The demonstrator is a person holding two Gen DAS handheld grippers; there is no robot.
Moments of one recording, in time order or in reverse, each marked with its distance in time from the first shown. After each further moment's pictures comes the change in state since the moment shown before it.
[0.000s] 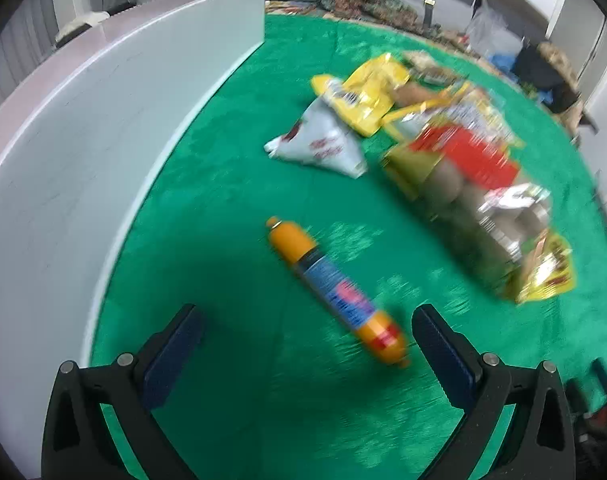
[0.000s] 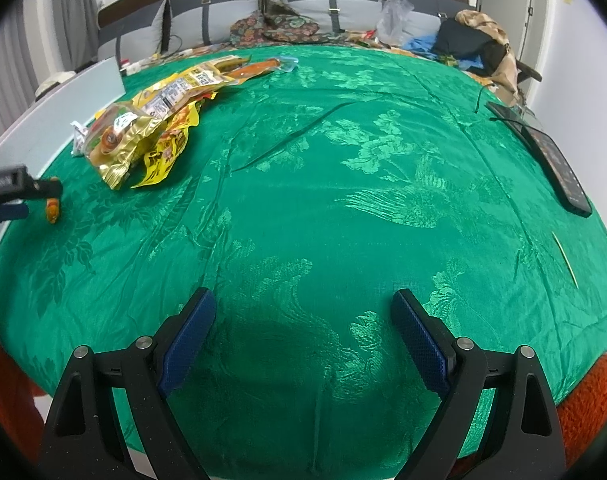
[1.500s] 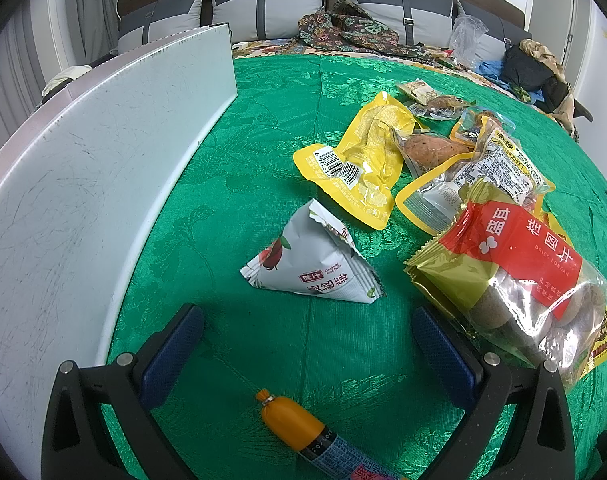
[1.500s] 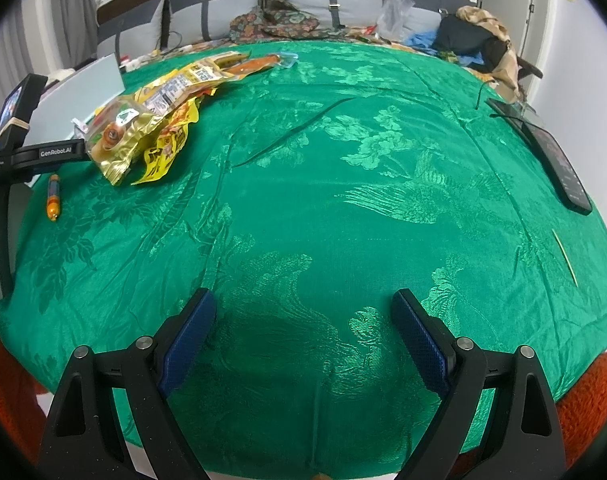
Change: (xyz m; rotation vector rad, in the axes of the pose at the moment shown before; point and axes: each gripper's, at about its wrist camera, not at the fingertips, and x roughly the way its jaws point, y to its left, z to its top) left arm 0.040 -0.014 0.064 0.101 -0.155 0.007; right arm 0.000 0.000 0.001 0.003 0.017 -0.001
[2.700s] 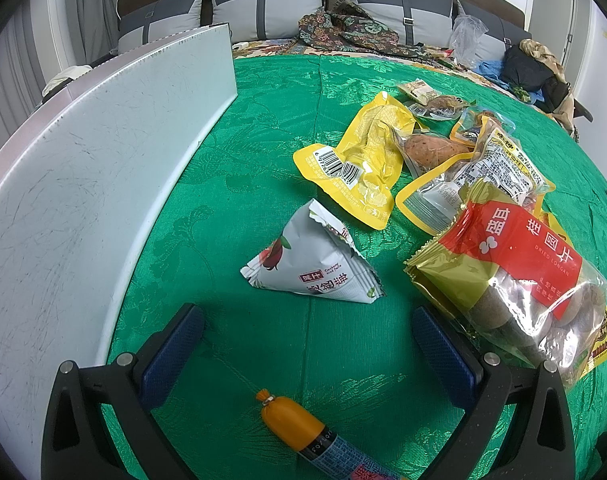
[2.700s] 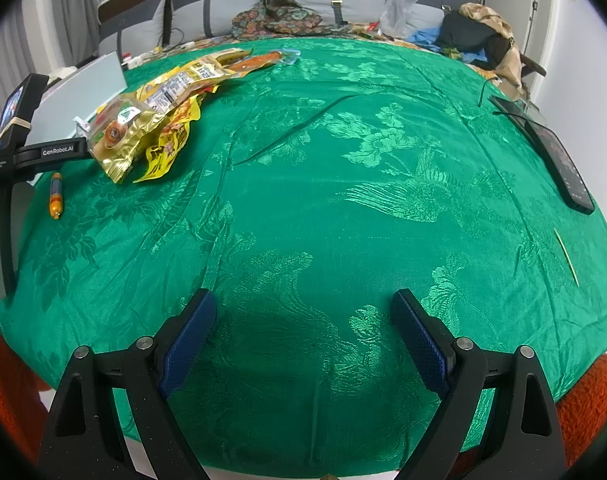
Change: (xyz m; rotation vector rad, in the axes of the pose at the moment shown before) left arm -0.002 0.001 0.000 0.000 0.001 0.000; right arm -0.002 -0.002 0.000 -0.008 0.016 0.011
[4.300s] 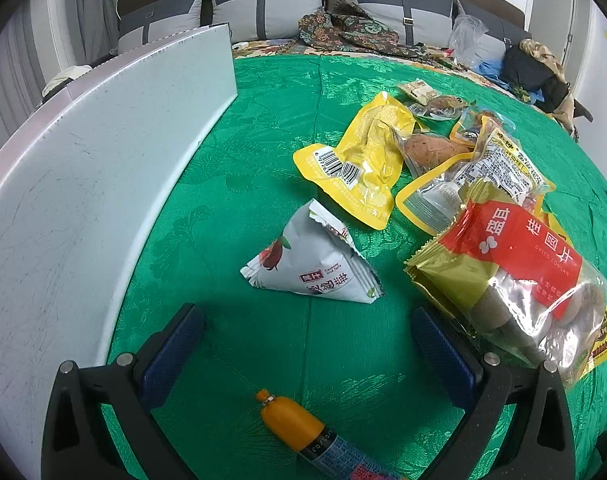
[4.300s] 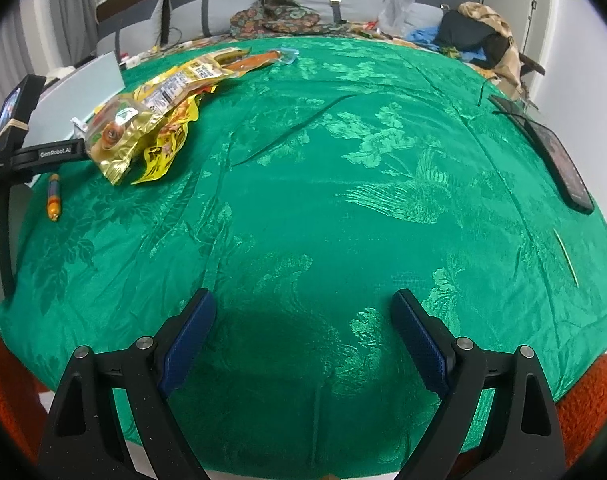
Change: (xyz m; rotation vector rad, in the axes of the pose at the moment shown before) left arm 0.000 0.000 -0.001 0.000 0.000 0.000; right arm 0.003 0.001 0.003 0.007 0.004 -0.003
